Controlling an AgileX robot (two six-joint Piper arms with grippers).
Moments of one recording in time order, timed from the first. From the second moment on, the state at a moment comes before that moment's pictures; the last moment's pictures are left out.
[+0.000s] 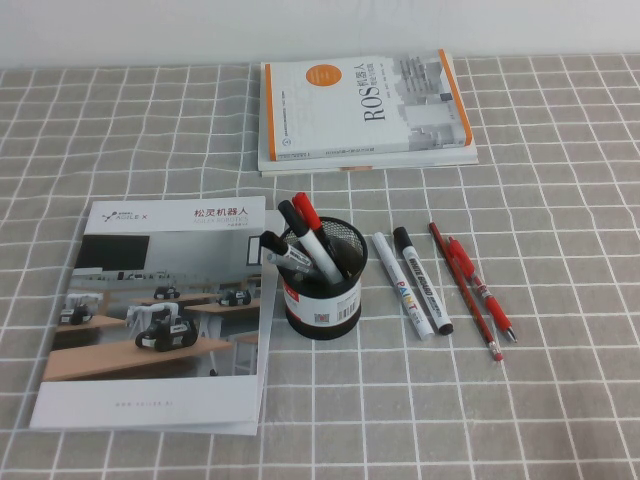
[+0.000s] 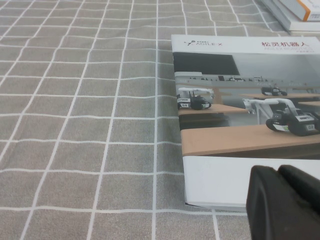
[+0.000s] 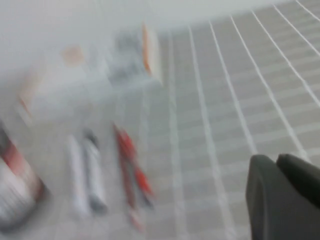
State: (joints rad) right arm 0.07 -0.01 0.03 0.28 0.24 0.03; left arm -0.05 -0.01 0.03 -0.07 0.38 0.07
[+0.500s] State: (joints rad) right arm 0.07 -0.01 0.03 0.90 0.01 0.01; left arm -0.05 -0.01 0.03 -0.07 0.38 0.07
